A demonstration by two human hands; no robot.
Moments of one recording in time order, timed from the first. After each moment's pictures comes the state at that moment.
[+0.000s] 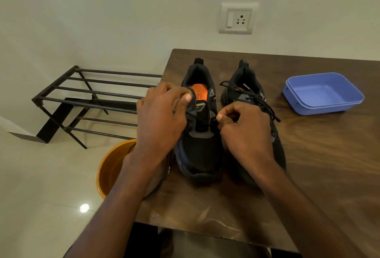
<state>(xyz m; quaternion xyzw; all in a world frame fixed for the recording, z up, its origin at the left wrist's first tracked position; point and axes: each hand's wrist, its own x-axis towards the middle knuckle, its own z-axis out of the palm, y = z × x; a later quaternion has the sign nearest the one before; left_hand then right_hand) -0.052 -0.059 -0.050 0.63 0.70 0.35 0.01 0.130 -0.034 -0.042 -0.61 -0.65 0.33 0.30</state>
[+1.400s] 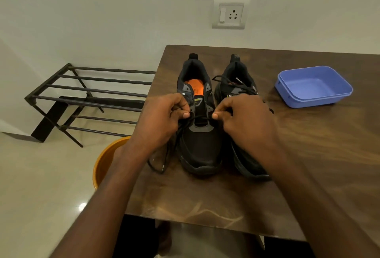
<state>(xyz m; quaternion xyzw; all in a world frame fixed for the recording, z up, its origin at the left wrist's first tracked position) -0.050 -0.058 -0.053 0.65 0.66 0.32 0.19 0.151 -0.018 -0.030 -0.57 -0.78 0.20 0.17</state>
